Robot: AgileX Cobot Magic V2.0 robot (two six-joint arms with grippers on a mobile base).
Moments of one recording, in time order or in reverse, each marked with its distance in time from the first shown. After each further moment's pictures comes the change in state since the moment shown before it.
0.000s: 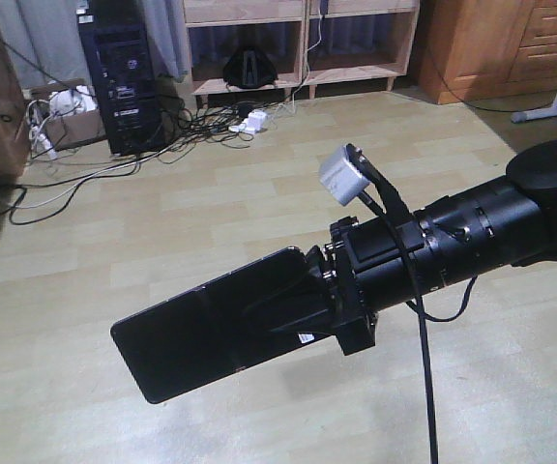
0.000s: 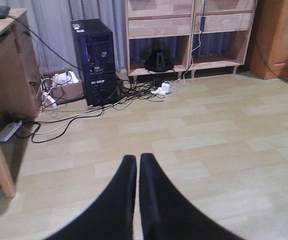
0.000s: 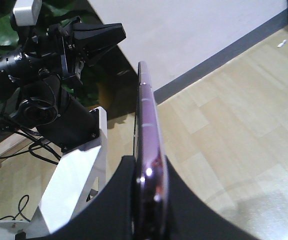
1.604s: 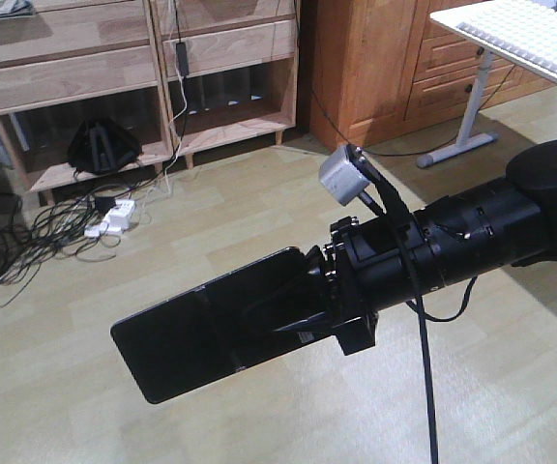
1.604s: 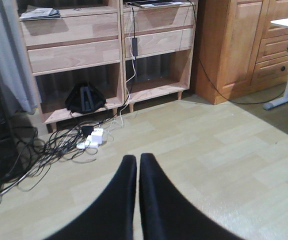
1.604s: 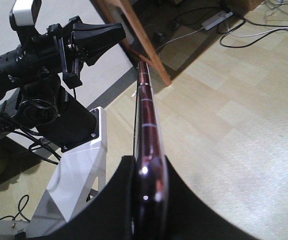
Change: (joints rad) left arm 0.000 0.000 0.000 0.000 0.000 0.000; right arm 0.000 0.000 0.000 0.000 0.000 0.000
